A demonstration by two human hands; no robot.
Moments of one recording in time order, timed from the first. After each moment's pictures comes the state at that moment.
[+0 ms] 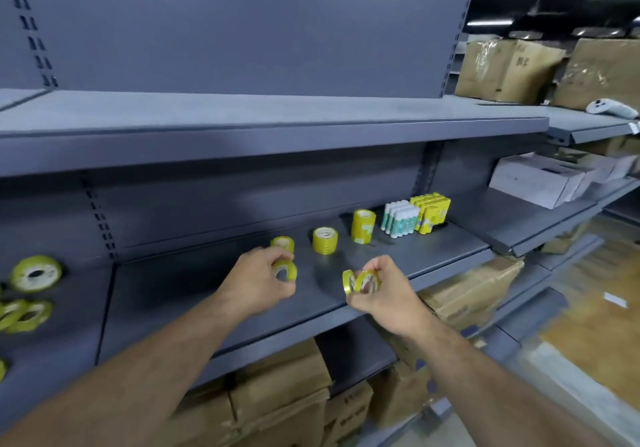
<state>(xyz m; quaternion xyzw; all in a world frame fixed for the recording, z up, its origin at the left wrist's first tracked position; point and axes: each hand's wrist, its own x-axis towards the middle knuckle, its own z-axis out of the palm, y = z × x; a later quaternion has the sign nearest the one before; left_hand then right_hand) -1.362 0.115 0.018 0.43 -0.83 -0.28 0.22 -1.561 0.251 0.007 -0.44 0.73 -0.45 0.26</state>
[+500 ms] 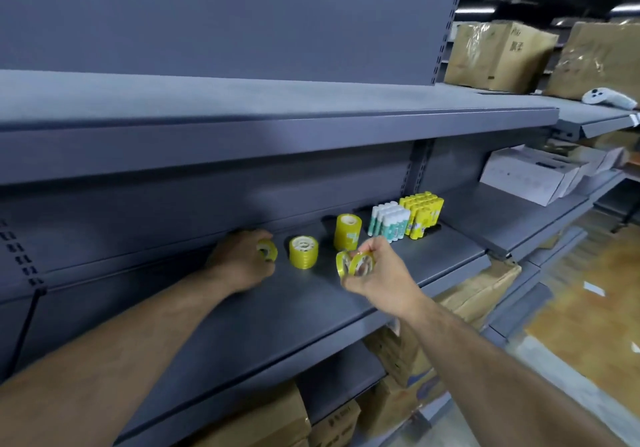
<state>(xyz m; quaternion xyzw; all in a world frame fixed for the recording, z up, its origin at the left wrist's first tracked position) -1.441 0.019 0.011 0.45 -0.86 -0.18 0.18 -1.633 0.185 0.013 -0.45 0.74 -0.45 0.23</state>
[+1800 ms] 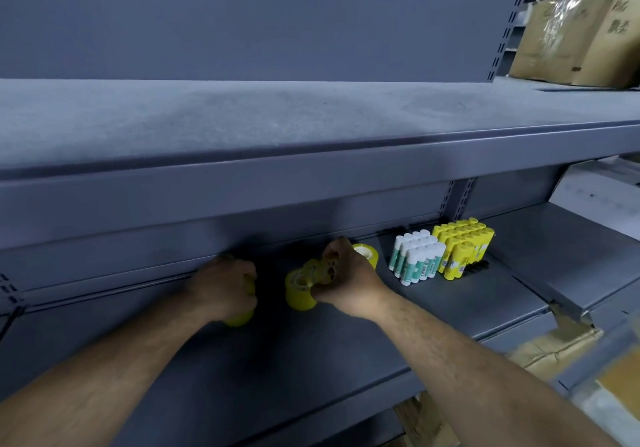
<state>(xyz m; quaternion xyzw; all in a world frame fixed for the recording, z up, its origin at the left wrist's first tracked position) -1.474 -0.044 -0.009 0.50 -0.86 -0.10 0.00 -1.689 0.056 -0.001 -0.56 0.71 -0.34 0.25</state>
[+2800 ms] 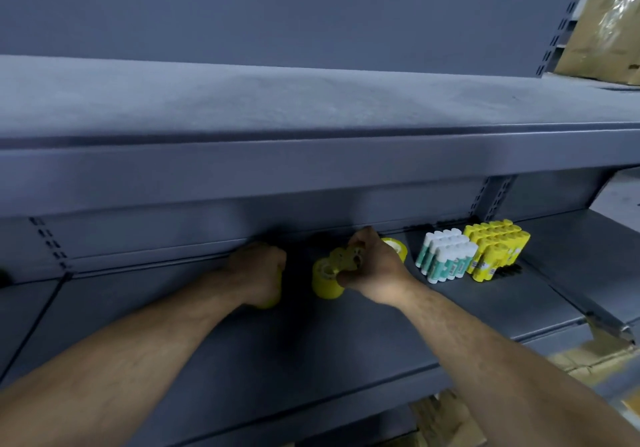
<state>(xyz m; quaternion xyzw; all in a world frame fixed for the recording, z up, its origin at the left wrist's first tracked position) -1.474 -0.024 0.007 0.48 -0.87 -0.12 0.00 -1.688 0.045 -0.003 -0.58 0.72 -0.31 0.21</state>
